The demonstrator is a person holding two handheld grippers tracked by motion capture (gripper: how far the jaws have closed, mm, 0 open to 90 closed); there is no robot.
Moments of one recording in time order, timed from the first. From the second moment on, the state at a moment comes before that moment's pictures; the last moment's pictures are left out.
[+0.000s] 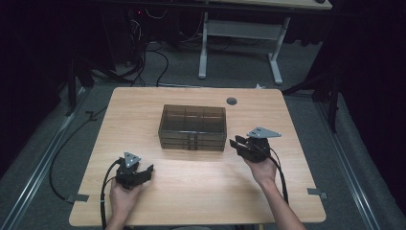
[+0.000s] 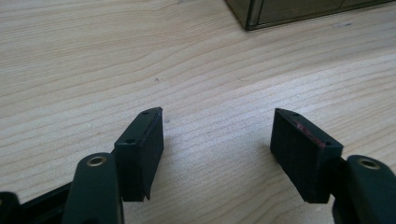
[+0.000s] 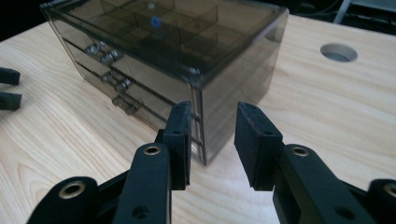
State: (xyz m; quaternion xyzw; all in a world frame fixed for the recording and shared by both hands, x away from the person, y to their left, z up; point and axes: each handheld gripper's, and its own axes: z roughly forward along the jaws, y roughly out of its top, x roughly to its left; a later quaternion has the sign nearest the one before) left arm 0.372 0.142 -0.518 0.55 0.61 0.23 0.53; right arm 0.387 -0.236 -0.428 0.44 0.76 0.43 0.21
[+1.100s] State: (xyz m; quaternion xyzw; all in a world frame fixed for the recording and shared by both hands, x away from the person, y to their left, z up) left arm 0.372 0.142 -0.518 0.55 0.61 0.23 0.53; right arm 0.429 -0.204 -0.405 0.41 0.78 0.43 0.21
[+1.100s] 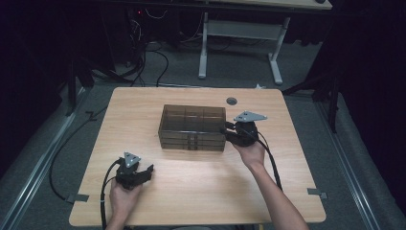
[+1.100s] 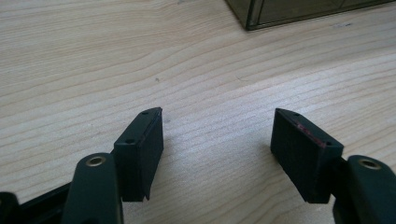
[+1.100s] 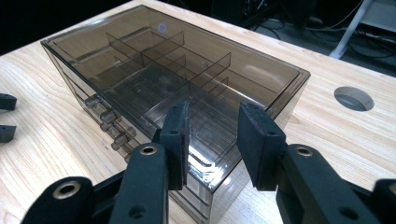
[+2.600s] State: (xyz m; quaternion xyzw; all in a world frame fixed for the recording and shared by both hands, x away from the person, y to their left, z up) left arm 0.375 0.135 -0.514 0.53 0.63 0.24 0.52; right arm 0.452 -0.183 -0.421 0.38 0.78 0.44 0.22
